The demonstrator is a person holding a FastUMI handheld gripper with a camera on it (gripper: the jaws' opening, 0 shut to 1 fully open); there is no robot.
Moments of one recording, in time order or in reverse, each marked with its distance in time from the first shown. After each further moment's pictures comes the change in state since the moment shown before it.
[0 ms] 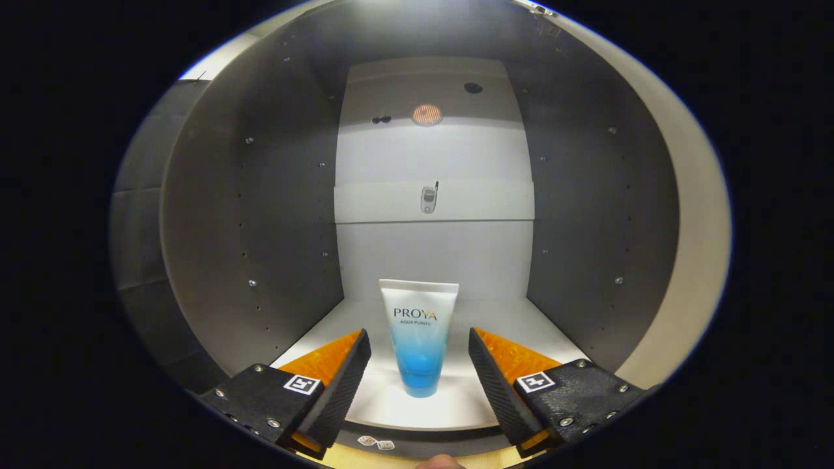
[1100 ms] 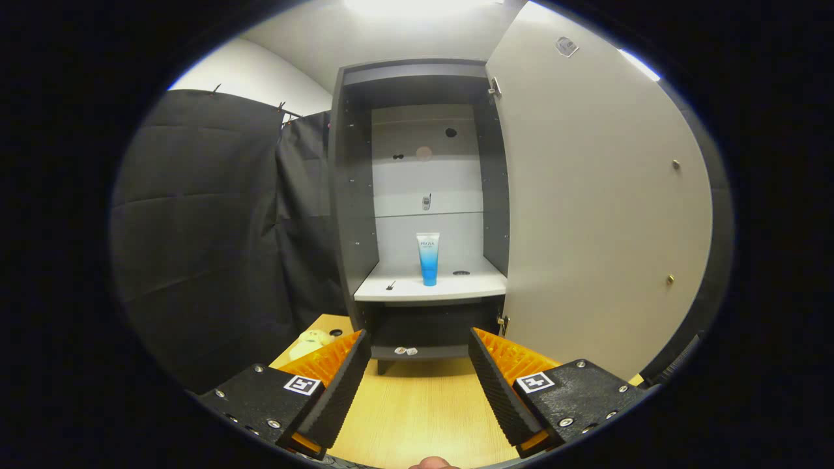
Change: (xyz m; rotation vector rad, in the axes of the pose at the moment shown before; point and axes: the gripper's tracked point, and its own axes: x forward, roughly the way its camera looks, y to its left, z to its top) arm -0.338 0.031 -0.037 0.046 0.059 -0.025
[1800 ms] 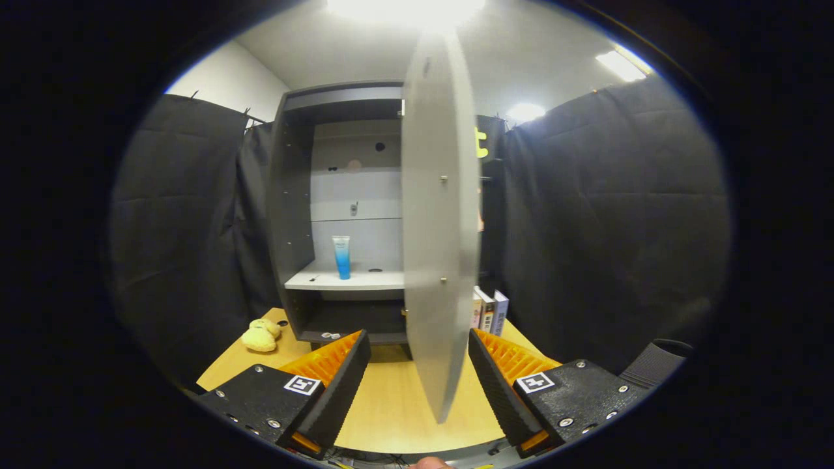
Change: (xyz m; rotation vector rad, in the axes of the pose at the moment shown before) arm -0.100 -0.199 0.006 -0.003 -0.010 -0.234
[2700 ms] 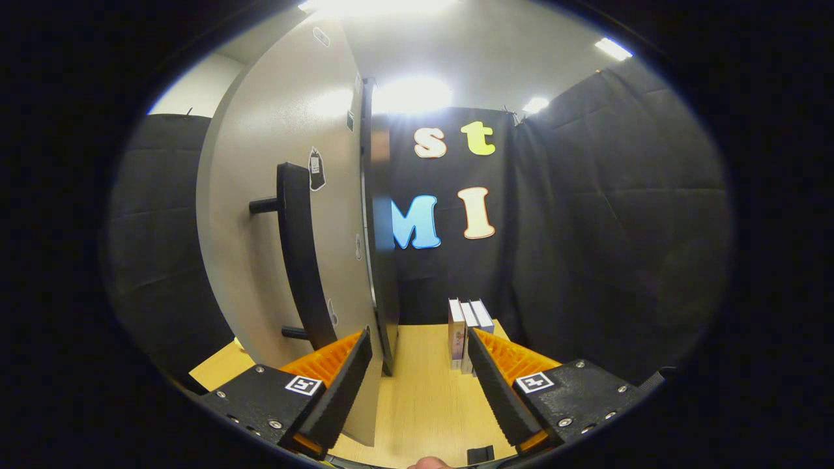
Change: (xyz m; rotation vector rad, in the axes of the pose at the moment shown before) arm 0.101 -0.079 0.025 0.023 -0.013 0.200
